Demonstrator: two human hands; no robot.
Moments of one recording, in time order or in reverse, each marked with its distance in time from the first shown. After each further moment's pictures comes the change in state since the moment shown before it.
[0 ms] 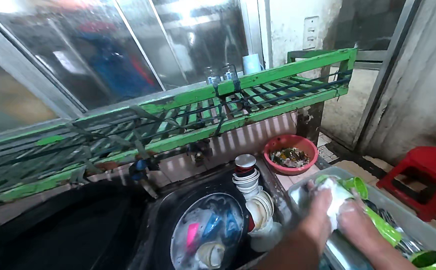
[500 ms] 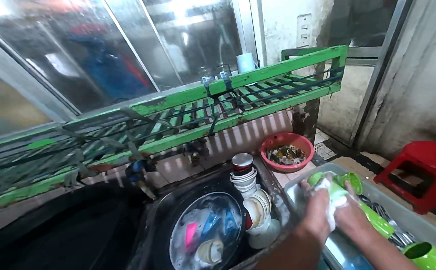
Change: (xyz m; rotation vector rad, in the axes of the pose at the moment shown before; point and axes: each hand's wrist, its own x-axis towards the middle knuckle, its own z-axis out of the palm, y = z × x) left_hand -0.011 0.002 0.008 -0.067 0.076 -0.011; right_hand 0.006 0.007 0.007 -0.054 0.027 0.001
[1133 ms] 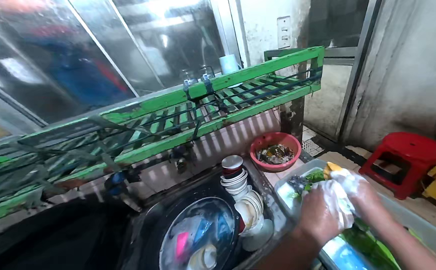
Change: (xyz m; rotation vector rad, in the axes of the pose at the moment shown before) left_hand -0.019 0.005 -0.003 1.387 -0.358 0.517; right_hand 0.016 0.014 -0.064 0.424 -0.040 0.555
